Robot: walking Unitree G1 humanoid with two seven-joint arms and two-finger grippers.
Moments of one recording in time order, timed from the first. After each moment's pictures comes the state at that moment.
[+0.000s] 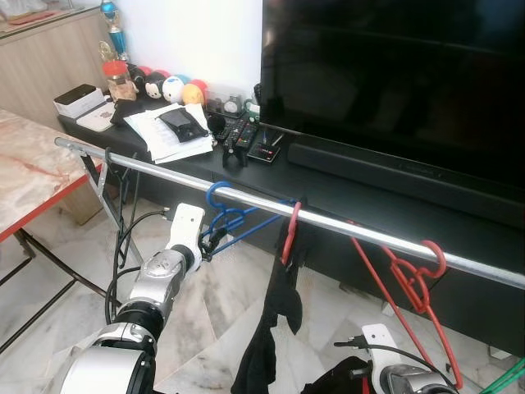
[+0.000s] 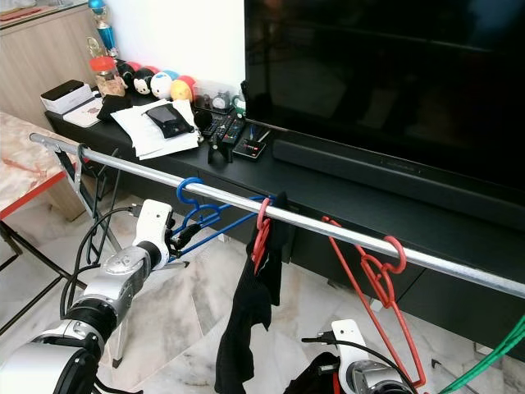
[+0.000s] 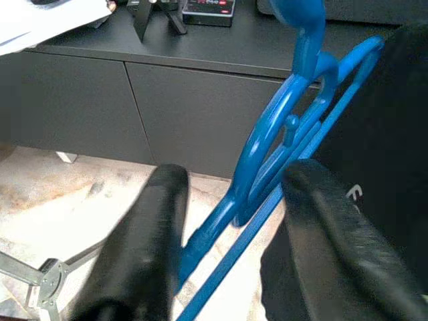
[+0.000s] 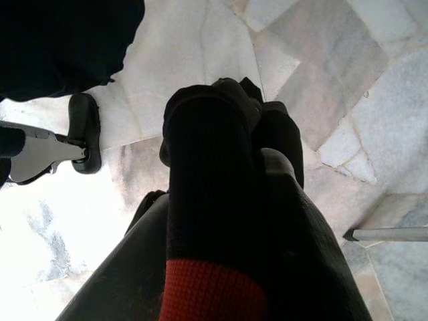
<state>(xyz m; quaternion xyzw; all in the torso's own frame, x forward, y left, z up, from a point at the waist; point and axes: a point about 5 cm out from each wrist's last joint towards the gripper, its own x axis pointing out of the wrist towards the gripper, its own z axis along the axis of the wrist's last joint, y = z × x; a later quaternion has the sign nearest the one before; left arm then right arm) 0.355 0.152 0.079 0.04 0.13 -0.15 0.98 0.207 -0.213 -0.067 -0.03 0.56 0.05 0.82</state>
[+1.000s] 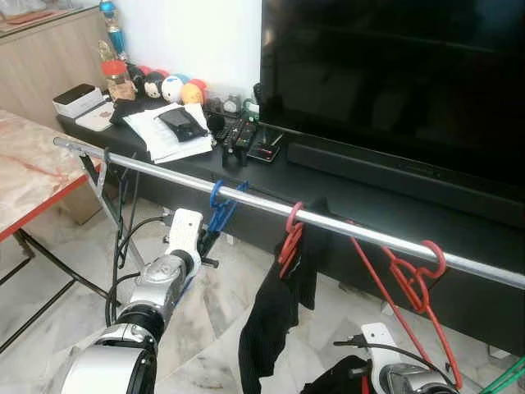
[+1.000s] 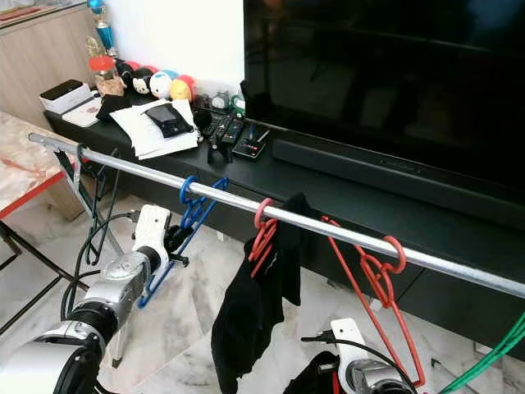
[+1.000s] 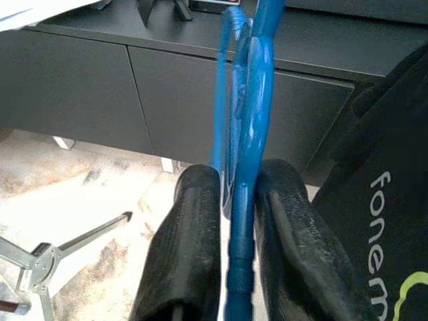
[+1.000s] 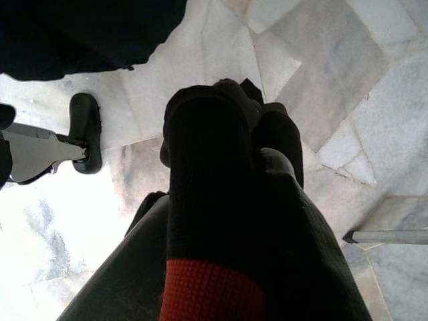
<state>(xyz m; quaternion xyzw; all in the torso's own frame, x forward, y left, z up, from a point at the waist) 0.352 0.155 0.071 0.02 0.14 -0.13 0.98 0.209 -0.213 -0.066 -0.03 0.56 0.06 0.82</state>
